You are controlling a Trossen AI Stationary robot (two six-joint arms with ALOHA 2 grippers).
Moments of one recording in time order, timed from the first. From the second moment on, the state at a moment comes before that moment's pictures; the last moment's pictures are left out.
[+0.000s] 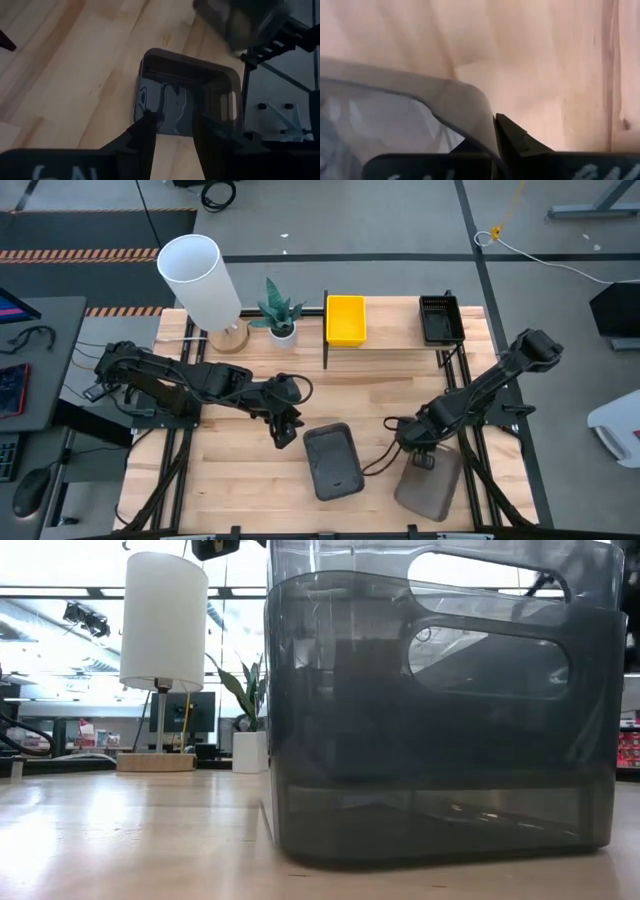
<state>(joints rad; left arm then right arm) -0.26 1.46 1.40 -0.74 -0.10 -0.65 0.52 1.37 0.83 -0.98 -0.18 0.85</state>
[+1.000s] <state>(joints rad) -0.37 1.40 1.25 -0.58 -0.28 -0.46 0.22 1.77 1.82 -1.07 0.05 0.15</state>
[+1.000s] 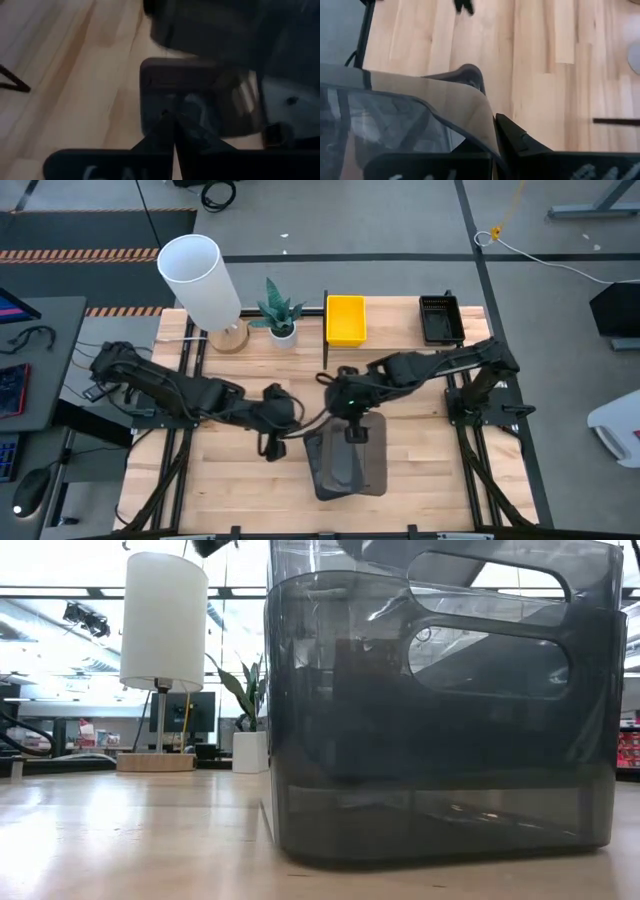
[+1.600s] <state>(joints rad) -0.44 1.03 0.93 -0.51 -0.42 -0.67 0.21 1.99 1.86 -0.91 -0.03 -0.01</state>
